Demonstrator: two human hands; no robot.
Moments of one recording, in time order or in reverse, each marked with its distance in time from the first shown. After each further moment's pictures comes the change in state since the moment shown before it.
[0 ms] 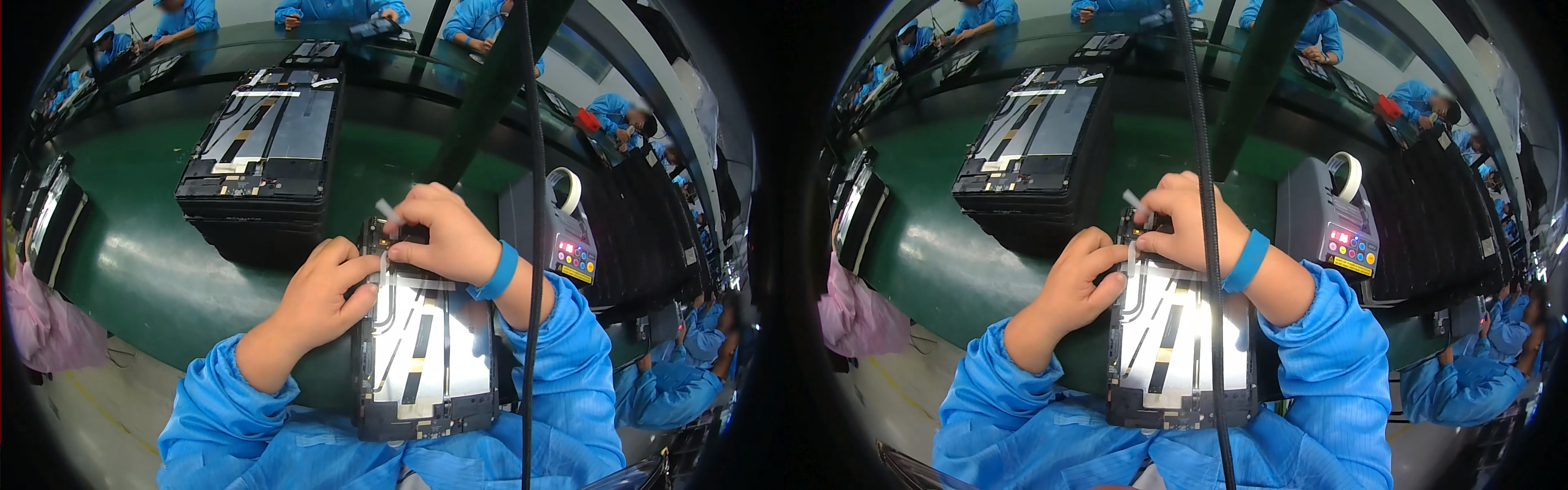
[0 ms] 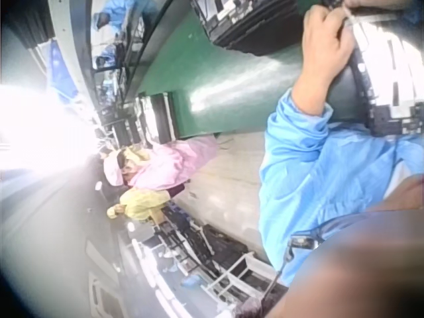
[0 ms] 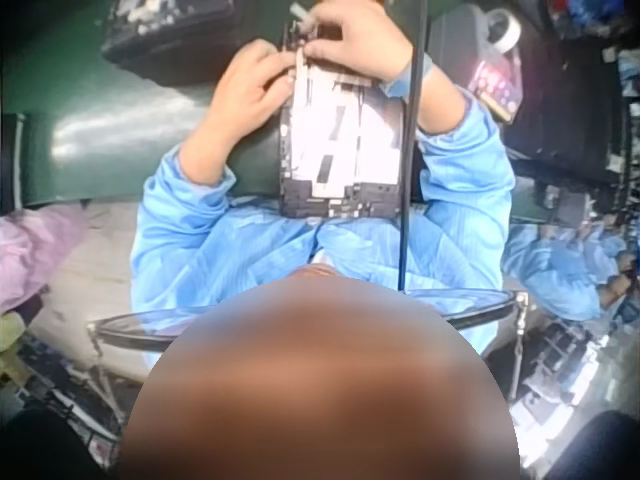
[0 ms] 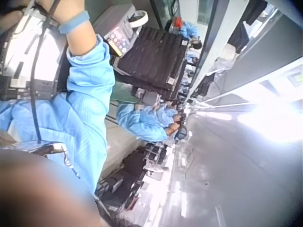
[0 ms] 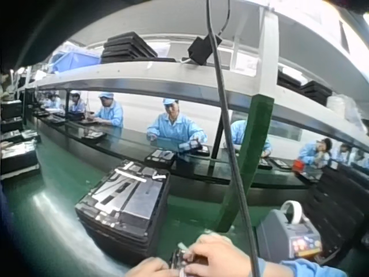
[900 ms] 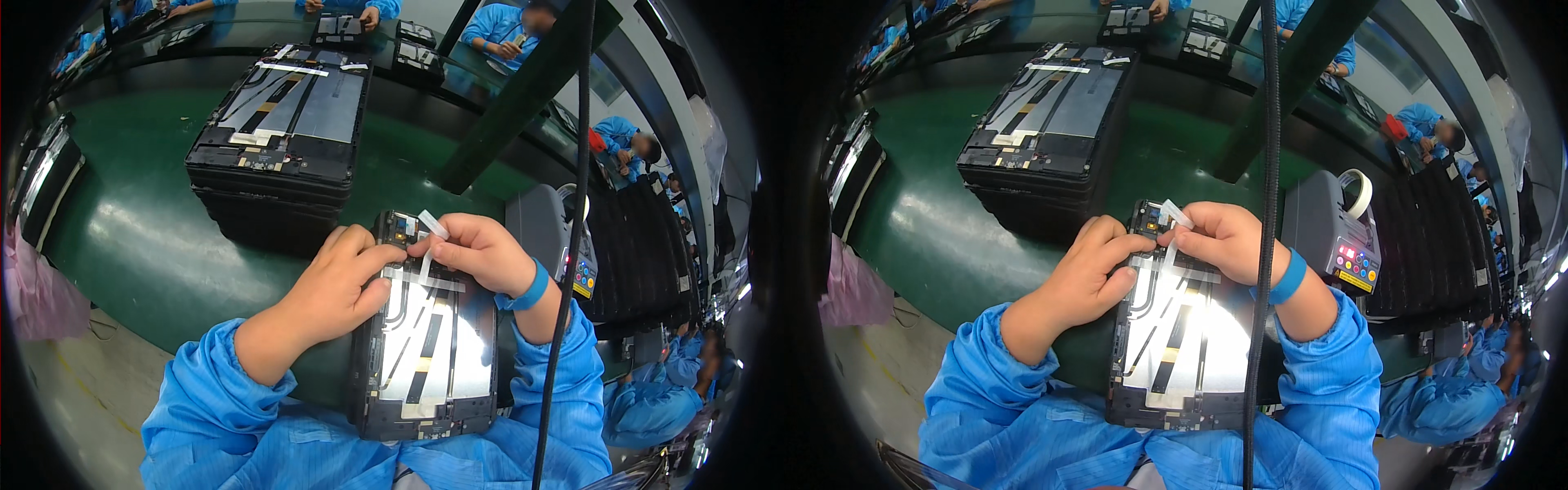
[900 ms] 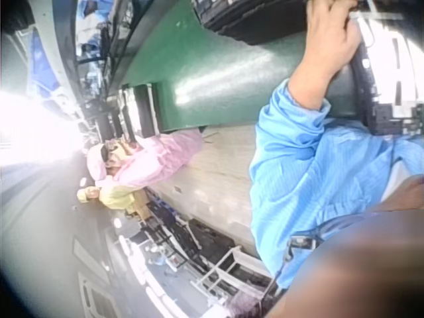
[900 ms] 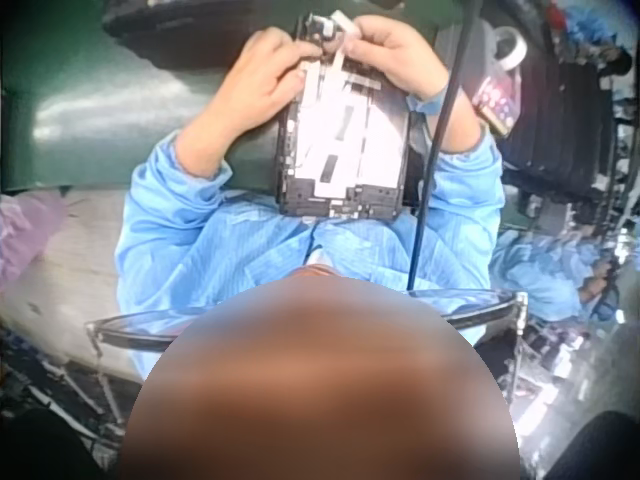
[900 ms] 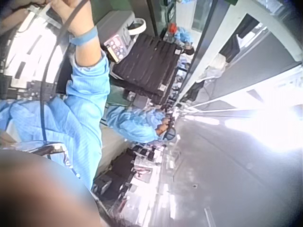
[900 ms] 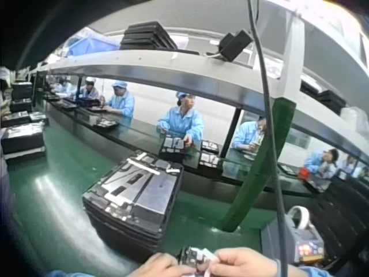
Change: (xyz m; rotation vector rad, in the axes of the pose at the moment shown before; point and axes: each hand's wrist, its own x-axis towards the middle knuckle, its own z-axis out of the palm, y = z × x) left_hand -0.004 -0.004 0.005 -0.054 -0.016 -0.009; right_hand -0.021 0.004 -0.007 0.872 -0.243 0.431
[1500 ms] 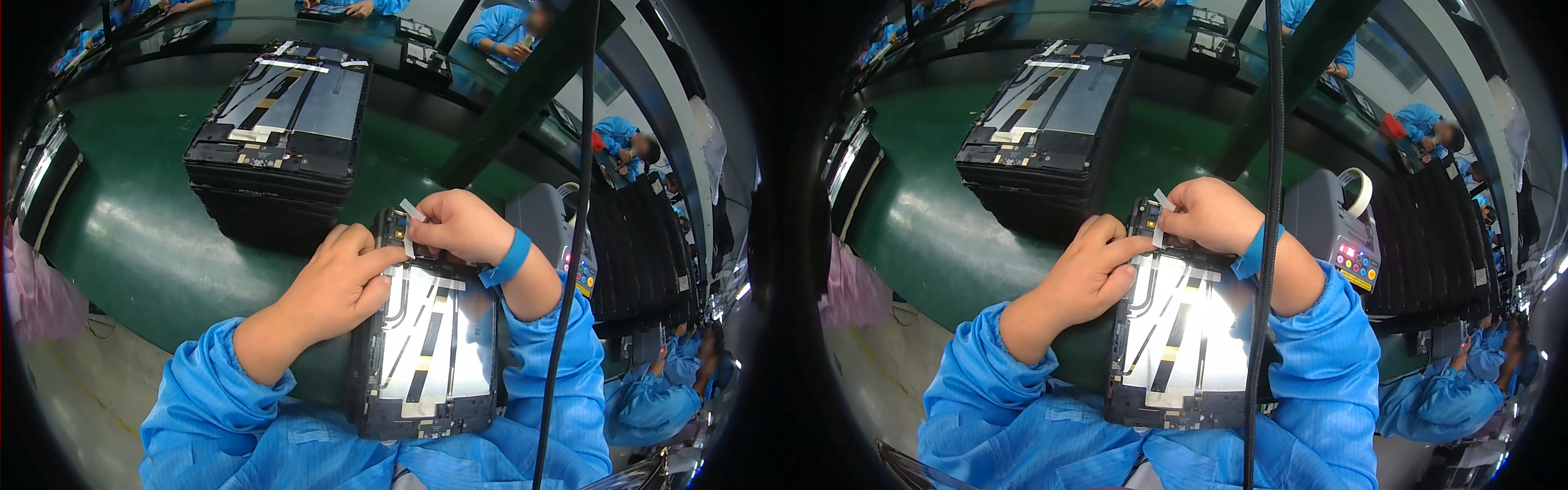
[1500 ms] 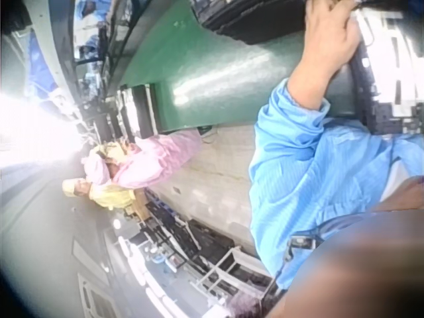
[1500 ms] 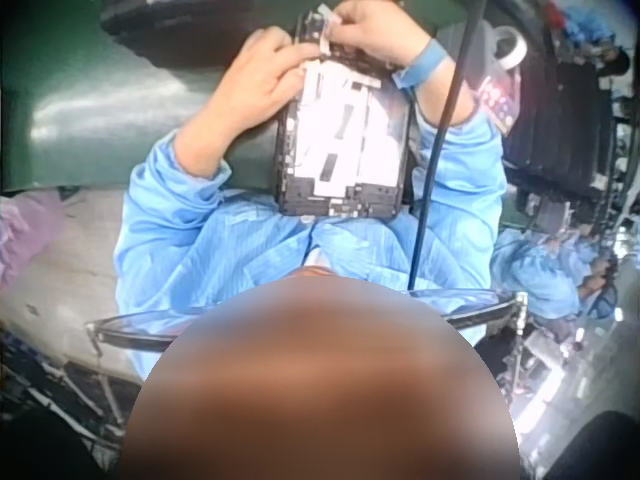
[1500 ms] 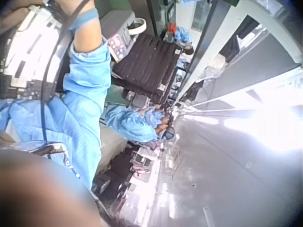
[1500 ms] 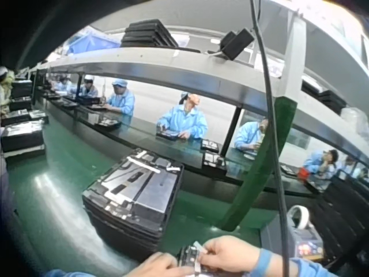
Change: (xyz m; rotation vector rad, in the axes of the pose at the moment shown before) left_hand 0.000 0.001 -0.001 0.046 -0.029 -0.020; right_hand 0.037 -0.026 0.003 -0.610 0.085 0.213
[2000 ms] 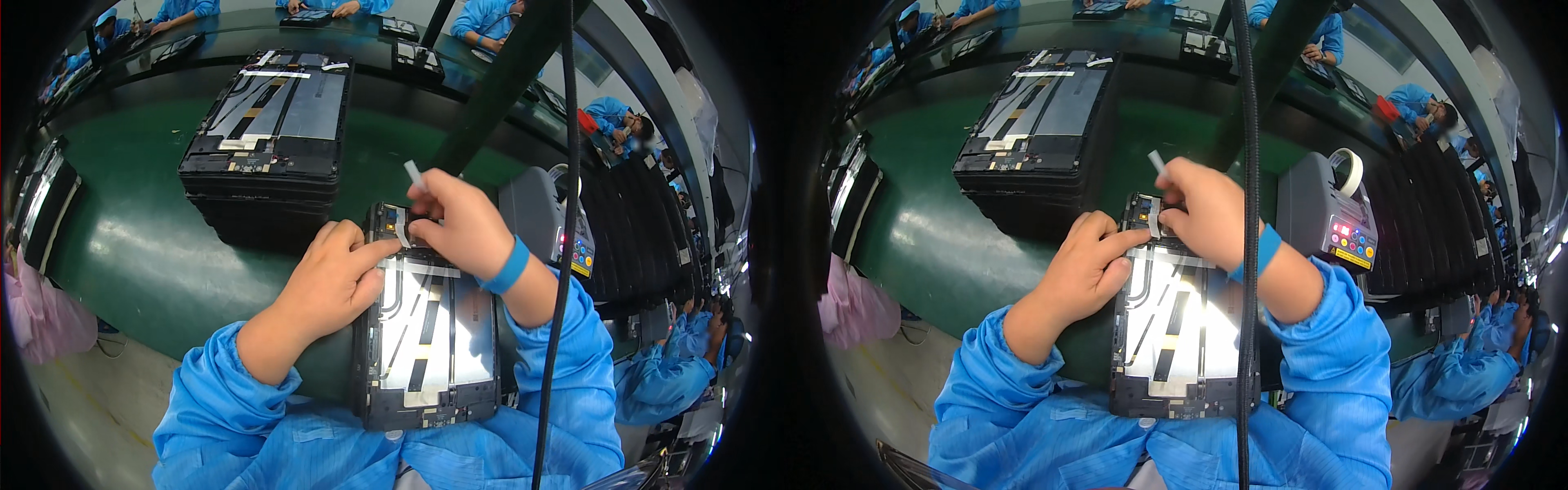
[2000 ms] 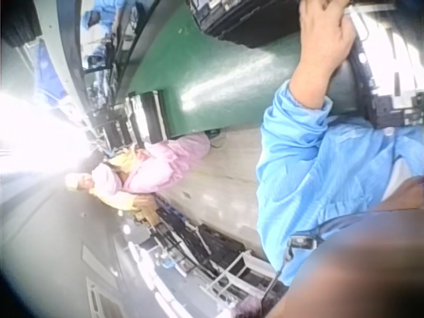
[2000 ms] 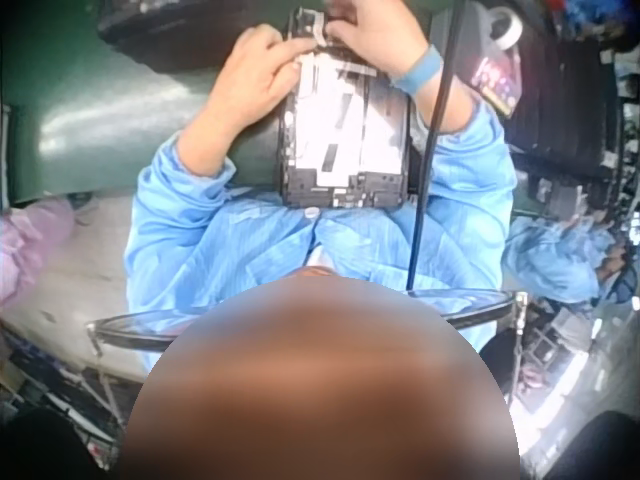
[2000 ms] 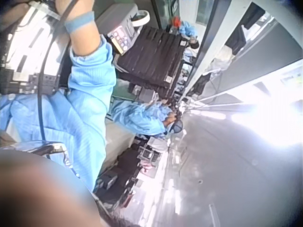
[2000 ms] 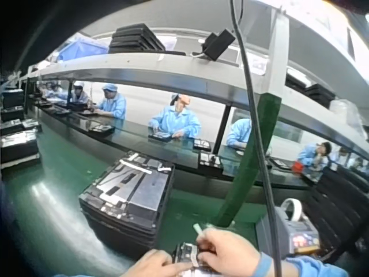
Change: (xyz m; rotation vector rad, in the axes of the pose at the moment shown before) left_hand 0.003 0.006 -0.005 0.078 0.031 0.022; right_hand -0.021 0.007 0.020 -0.060 0.424 -0.237
